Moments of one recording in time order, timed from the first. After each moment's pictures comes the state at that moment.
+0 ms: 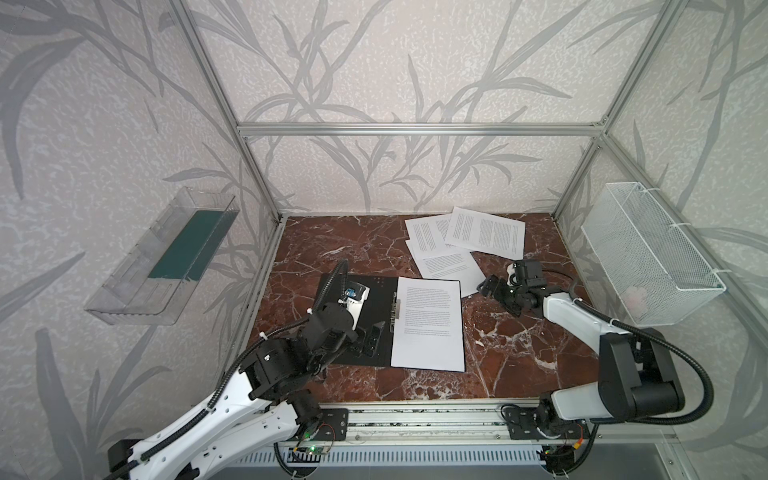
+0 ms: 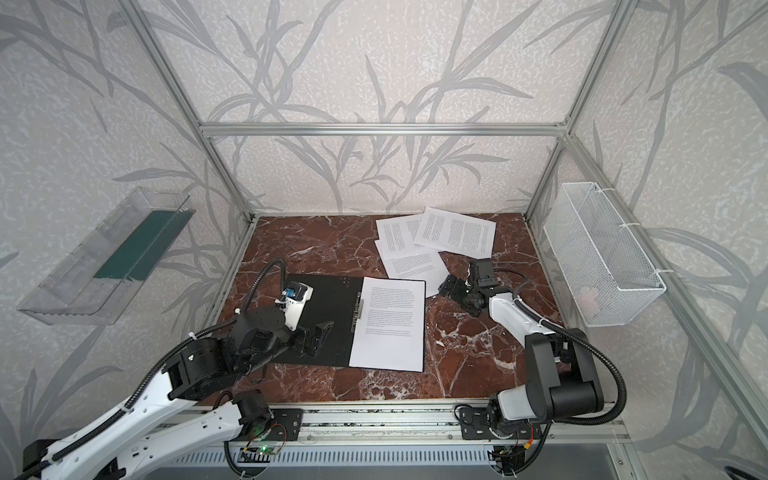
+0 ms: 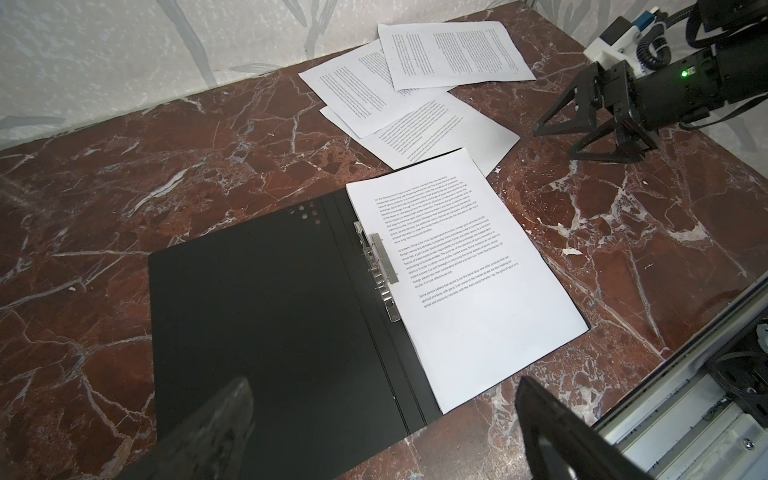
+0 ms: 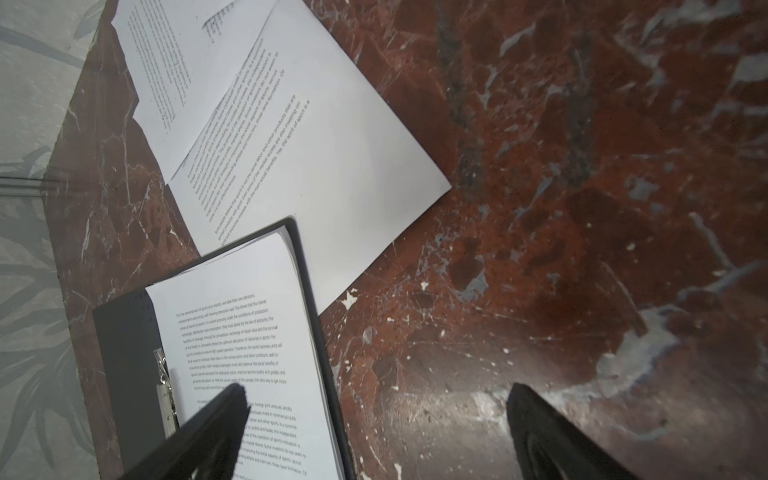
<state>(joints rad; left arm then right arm) -0.91 0.69 0.87 -0.83 -0.33 -0.31 0.13 1.48 0.77 -0.26 -0.29 0.69</state>
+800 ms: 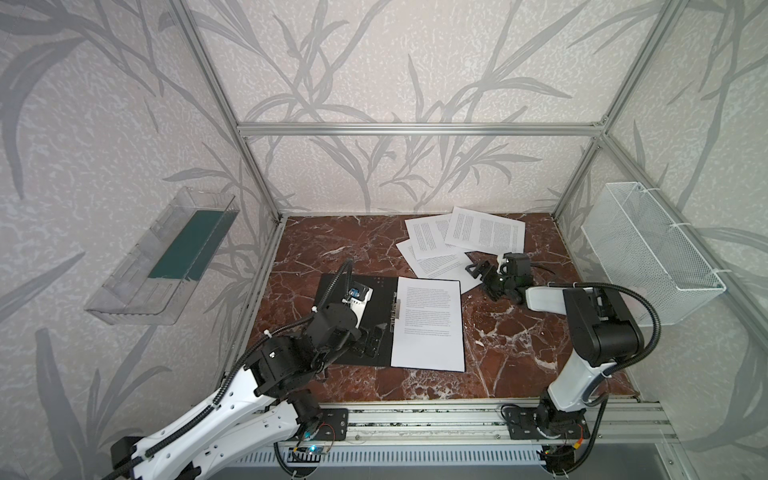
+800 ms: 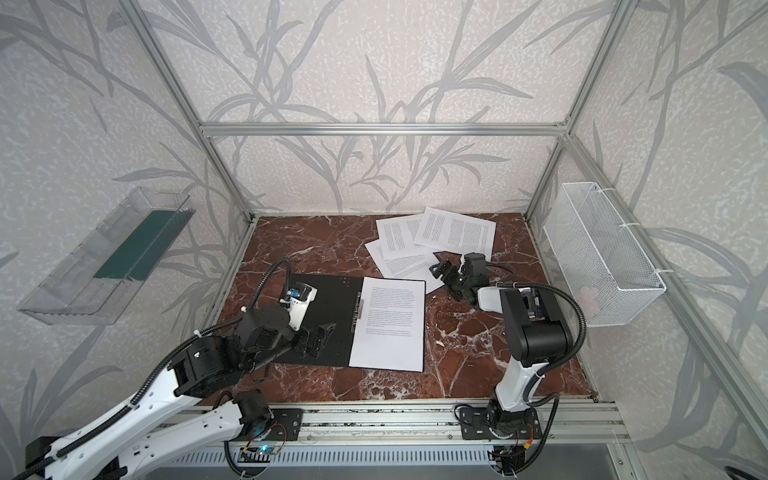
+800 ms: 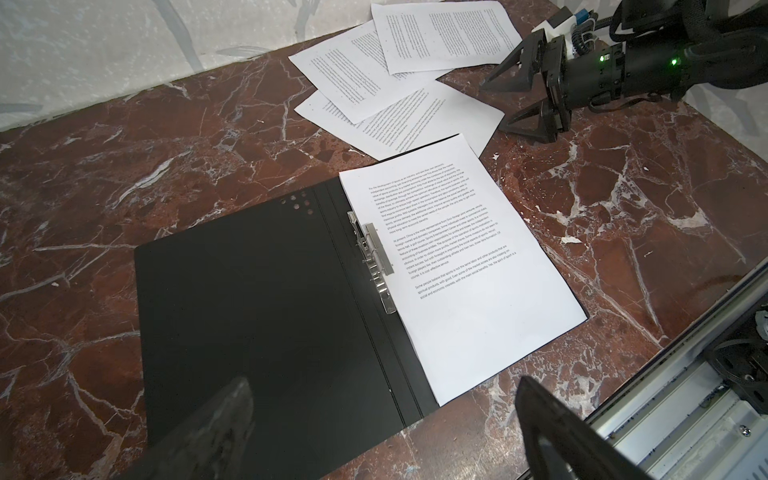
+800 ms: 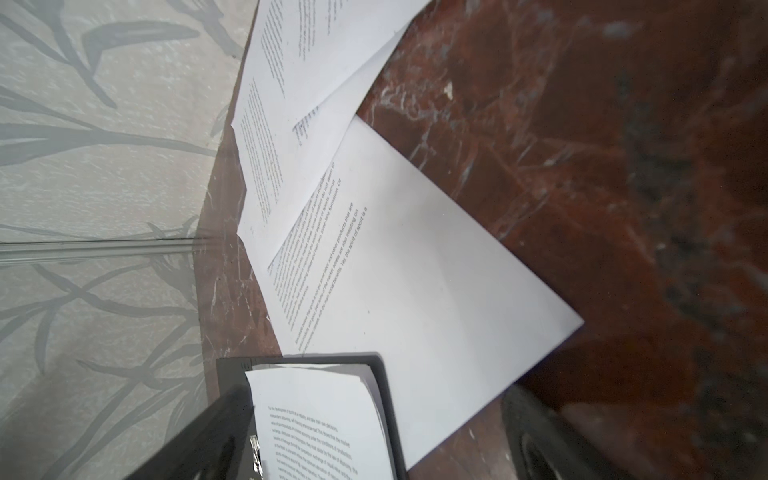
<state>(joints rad) -0.89 0.71 0.86 -0.83 -0.29 -0.31 0.12 1.79 0.77 0.35 -0.43 0.96</state>
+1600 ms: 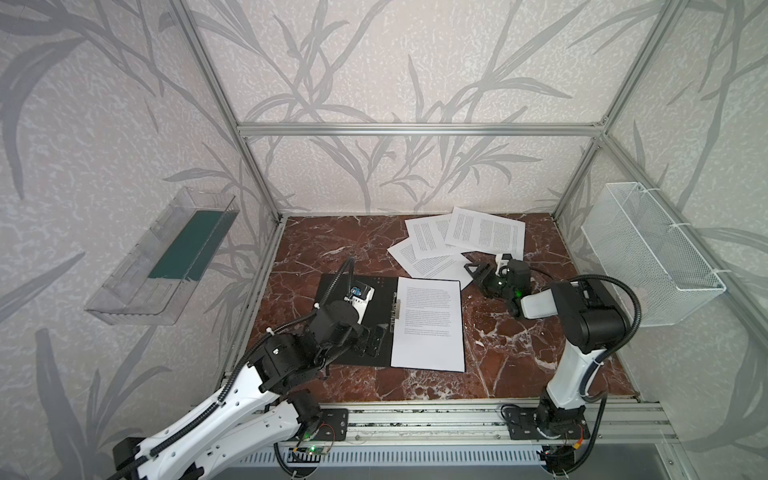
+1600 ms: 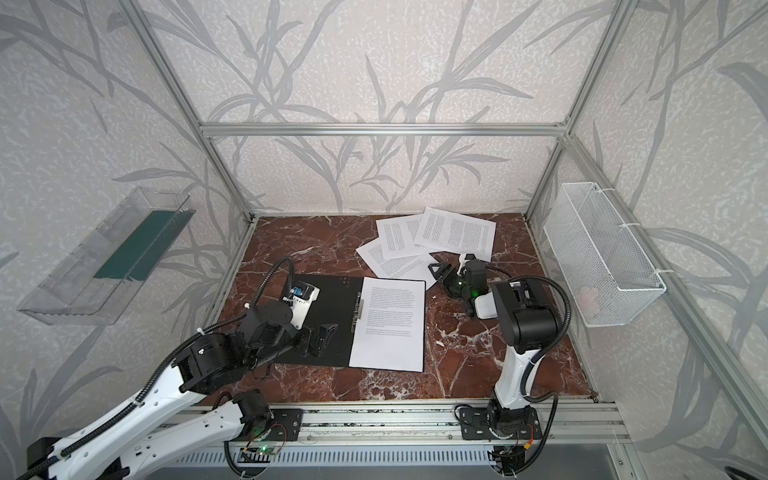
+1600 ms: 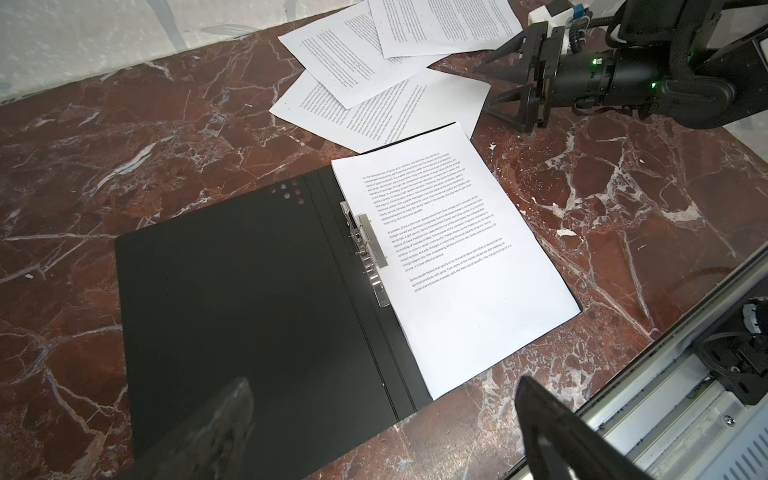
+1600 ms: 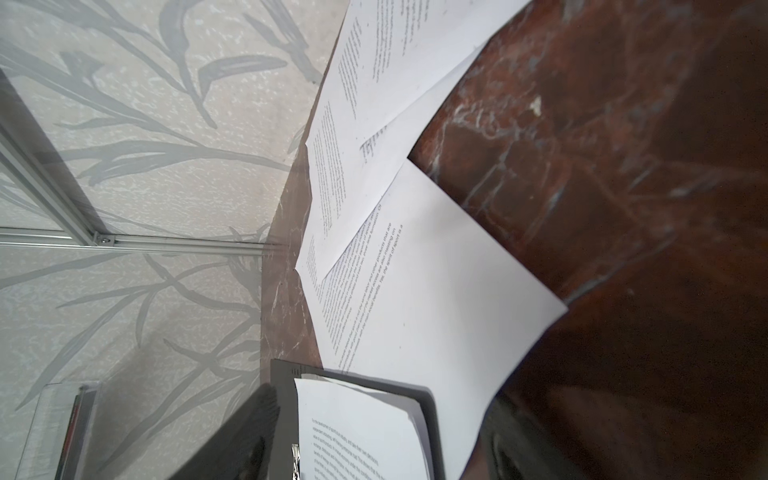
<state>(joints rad) -0.86 0.74 0.86 -0.83 -0.24 -0.31 0.12 1.90 0.68 0.78 -0.51 1.04</state>
